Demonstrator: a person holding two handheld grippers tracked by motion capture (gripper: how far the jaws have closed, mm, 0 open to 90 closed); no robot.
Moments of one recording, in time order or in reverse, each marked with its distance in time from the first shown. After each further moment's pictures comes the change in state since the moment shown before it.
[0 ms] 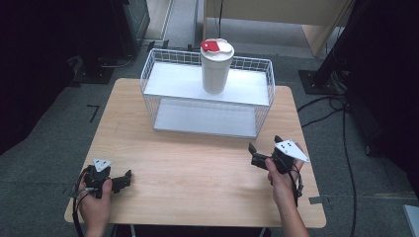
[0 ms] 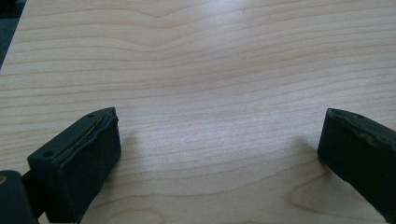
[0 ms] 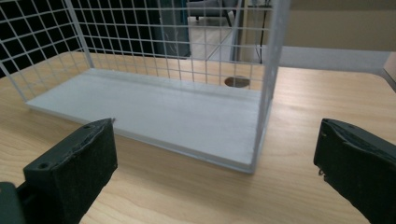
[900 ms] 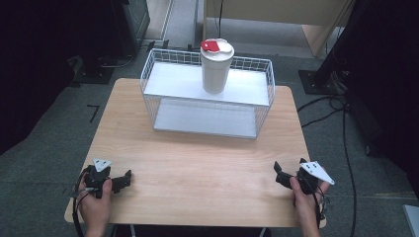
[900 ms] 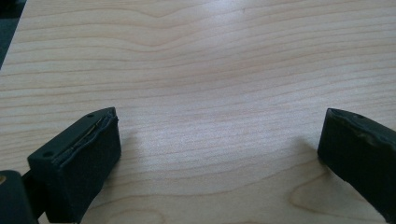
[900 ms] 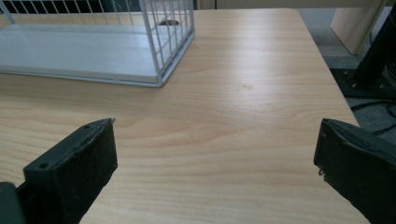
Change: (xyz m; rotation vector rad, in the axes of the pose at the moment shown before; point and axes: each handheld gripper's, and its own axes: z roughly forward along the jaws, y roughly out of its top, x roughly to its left) left arm 0.000 0.000 0.000 0.000 0.000 0.000; right arm -0.062 -0.056 -0.051 0.103 -0.160 0.063
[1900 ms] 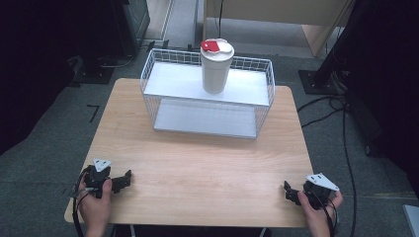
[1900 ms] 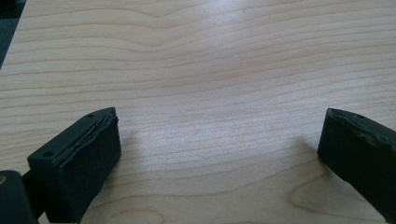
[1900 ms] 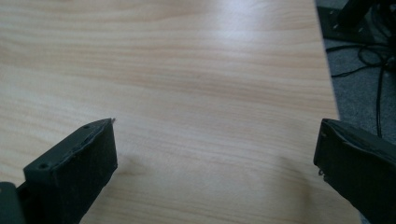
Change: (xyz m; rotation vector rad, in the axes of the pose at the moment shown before) left arm 0.000 0.000 0.000 -0.001 0.001 0.000; right arm -0.024 -0.028 -0.021 0.302 -0.076 -0.101
